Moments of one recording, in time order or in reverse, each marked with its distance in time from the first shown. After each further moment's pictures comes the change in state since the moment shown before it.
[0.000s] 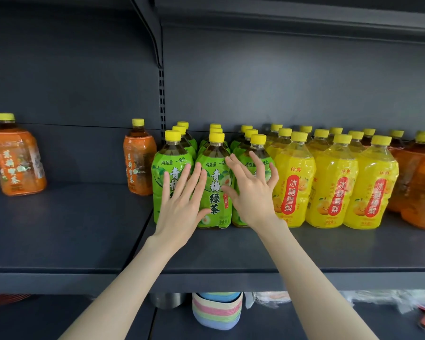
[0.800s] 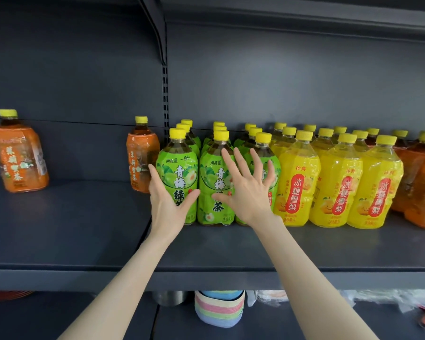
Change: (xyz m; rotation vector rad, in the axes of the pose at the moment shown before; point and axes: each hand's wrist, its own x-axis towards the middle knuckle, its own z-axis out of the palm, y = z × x) left_hand -0.004 -0.010 -0.002 -0.943 0.050 -0.720; right_hand 0.005 -0.012 0.000 -0.049 -0.220 0.011
